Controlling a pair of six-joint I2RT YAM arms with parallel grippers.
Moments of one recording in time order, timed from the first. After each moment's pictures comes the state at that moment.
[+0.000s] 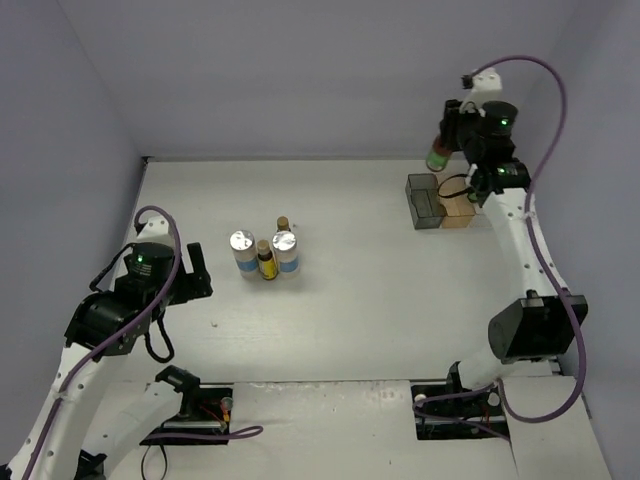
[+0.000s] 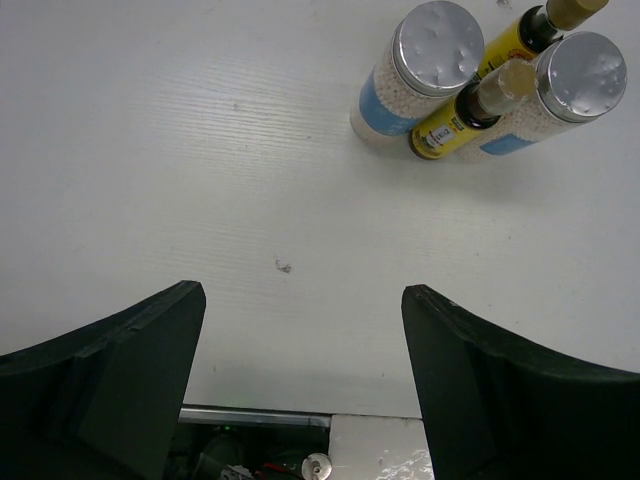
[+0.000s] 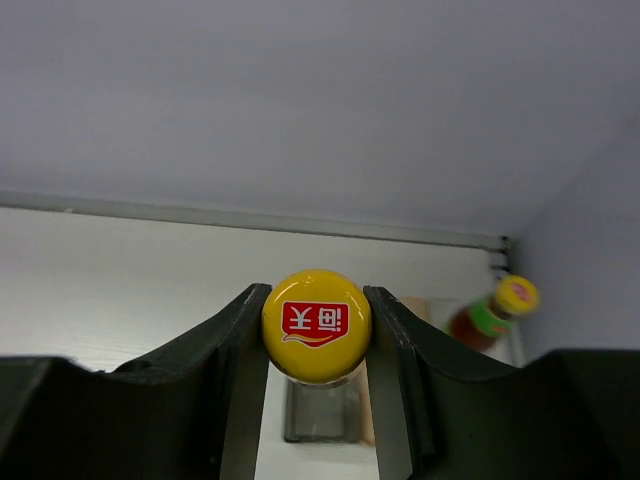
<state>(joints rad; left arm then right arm) -0.40 0.75 1.13 -1.12 -0.32 -0.44 0.09 1.58 1.61 -0.22 -0.02 -0.07</state>
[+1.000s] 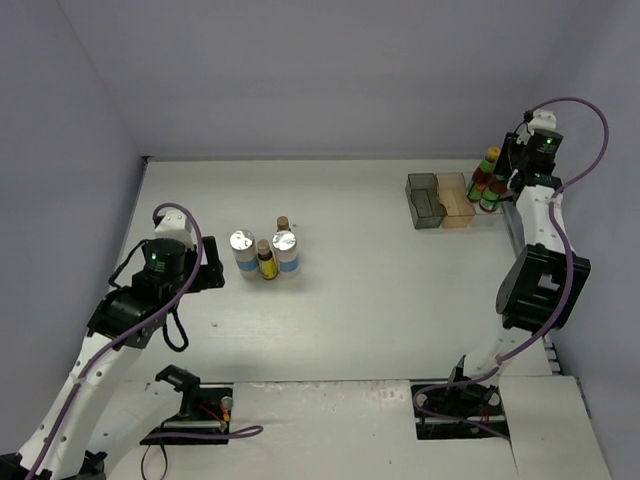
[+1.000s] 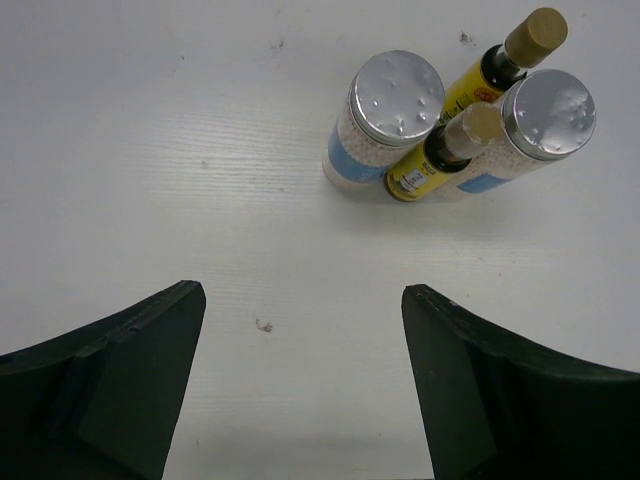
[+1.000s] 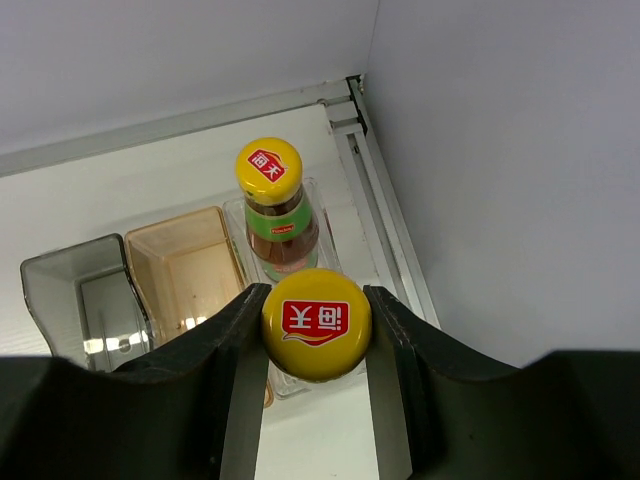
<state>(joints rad) -0.40 0.75 0.99 -0.87 -0.28 -0.37 -0.32 1.78 1.52 -0.15 -0.05 -0.05</state>
